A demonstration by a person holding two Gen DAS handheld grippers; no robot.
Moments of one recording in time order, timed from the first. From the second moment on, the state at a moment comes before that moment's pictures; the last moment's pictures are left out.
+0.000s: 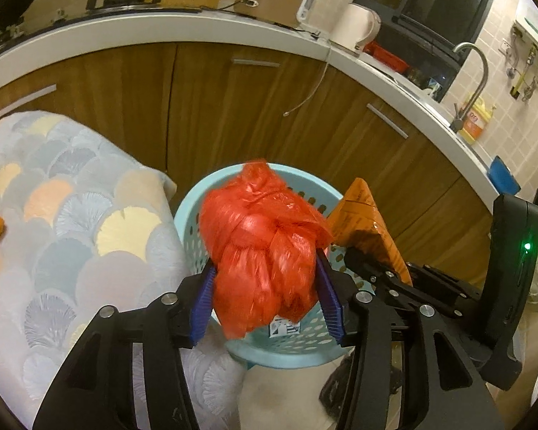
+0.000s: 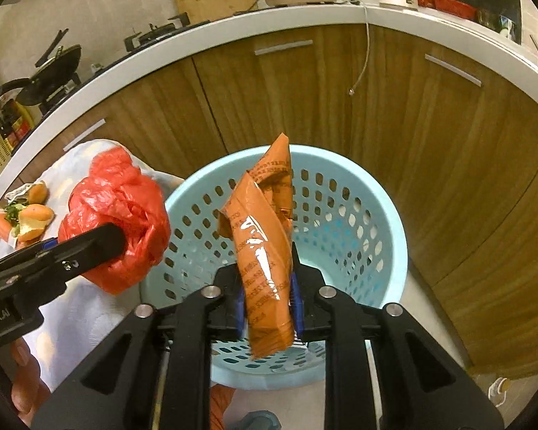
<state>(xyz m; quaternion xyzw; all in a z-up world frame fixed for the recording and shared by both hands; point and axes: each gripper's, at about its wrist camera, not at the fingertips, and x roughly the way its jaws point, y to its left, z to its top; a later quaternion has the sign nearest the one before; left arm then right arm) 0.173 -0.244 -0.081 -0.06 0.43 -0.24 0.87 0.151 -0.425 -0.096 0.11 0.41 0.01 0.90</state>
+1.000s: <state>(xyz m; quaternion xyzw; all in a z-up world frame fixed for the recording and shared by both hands) 0.112 -0.139 -0.037 -0.09 0.37 -0.20 0.90 0.117 -0.349 -0.054 0.07 0.35 0.08 0.93</state>
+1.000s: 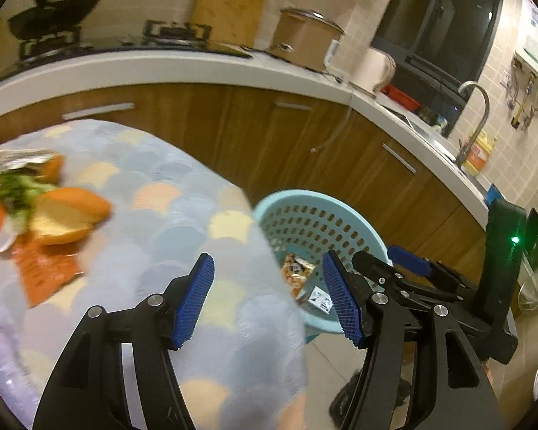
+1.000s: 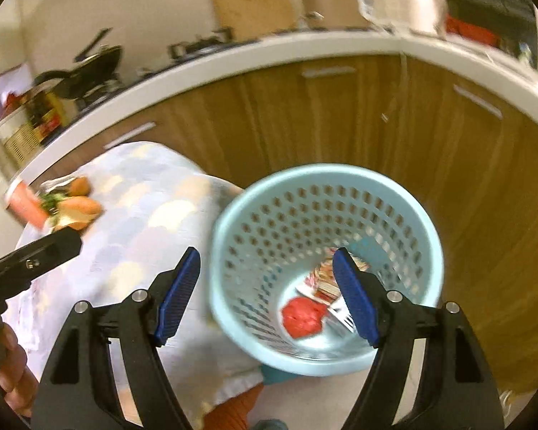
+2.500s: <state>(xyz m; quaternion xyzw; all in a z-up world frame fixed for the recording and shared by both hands) 0.038 0.029 -0.090 -0.03 0.44 0.07 0.90 0.121 -0.150 -0.078 0.02 0.40 0.23 0.89</state>
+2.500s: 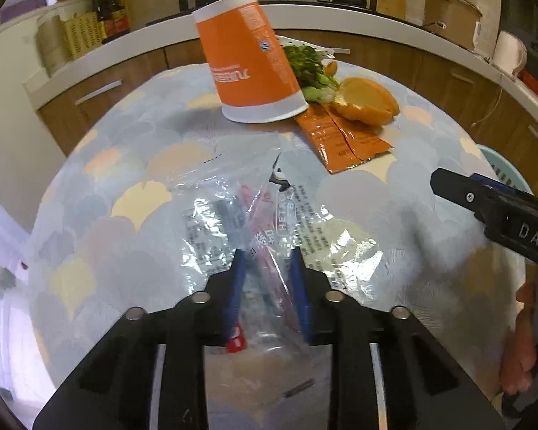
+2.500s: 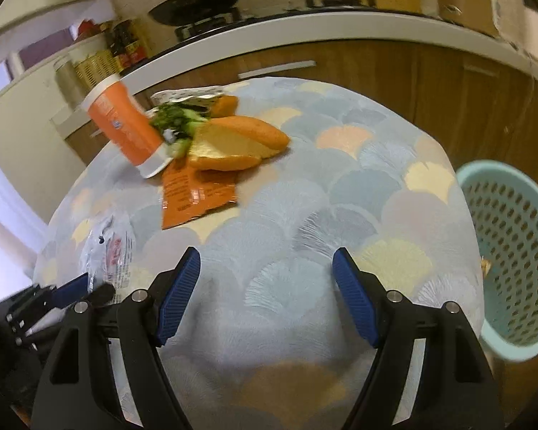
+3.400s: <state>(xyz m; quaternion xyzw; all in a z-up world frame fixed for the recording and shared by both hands) 0.022 0.132 -0.060 -0.16 0.37 0.03 0.91 0.190 0.020 -0.029 -0.09 0.32 0.37 0.87</state>
